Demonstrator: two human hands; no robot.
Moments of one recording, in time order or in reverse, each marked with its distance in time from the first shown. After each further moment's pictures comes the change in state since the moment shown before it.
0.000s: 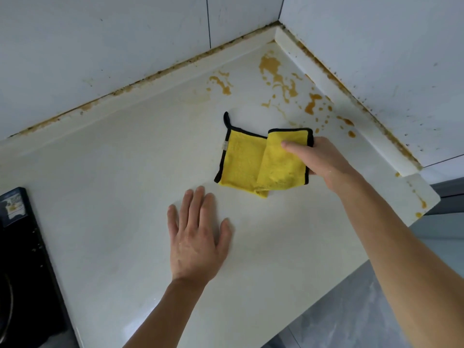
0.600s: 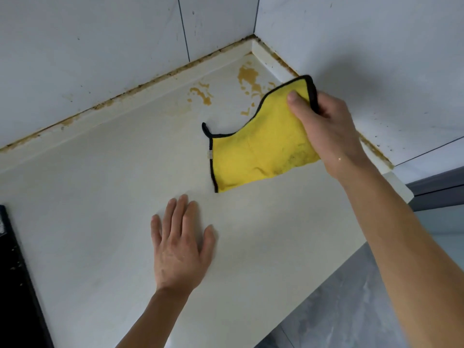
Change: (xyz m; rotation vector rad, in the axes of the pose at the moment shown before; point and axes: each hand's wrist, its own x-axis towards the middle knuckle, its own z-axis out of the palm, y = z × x) left_hand 0.000 0.002 -0.003 -0.020 -0.027 -0.009; right_hand -0.052 -0.053 -0.048 0.116 0.261 -0.488
